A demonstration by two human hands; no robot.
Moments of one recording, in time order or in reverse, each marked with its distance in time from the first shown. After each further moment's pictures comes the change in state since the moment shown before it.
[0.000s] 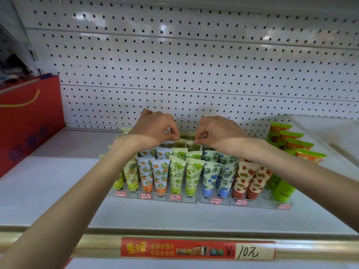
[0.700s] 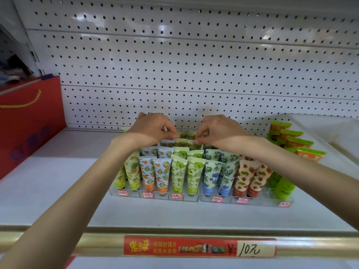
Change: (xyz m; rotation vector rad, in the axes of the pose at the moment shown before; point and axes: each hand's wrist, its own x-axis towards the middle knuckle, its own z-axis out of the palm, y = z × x) left_hand -0.004 -0.005 -0.004 -0.131 -0.044 -0.096; right_hand 0.002 0.002 0.002 0.089 0.014 0.051
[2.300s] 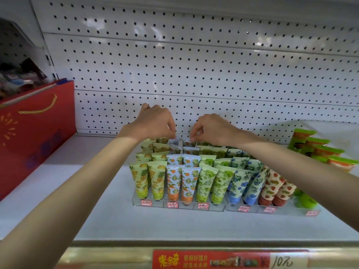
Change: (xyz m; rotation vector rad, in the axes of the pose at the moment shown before) left_hand 0.016 -0.044 -0.035 0.281 -0.049 -0.015; right_hand 0.065 -0.038 0.021 0.093 -0.077 0.042
